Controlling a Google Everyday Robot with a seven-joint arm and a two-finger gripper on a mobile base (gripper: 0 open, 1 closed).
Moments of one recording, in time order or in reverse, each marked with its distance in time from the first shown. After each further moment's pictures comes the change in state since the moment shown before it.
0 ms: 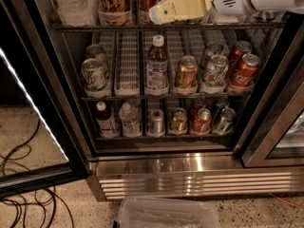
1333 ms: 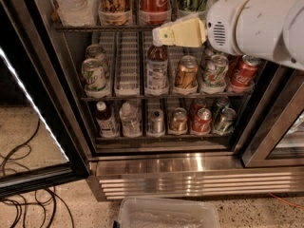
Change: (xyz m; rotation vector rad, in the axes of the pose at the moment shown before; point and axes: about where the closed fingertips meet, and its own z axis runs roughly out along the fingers) arm 0.046 0.002 -0.009 0.195 -0.023 0.108
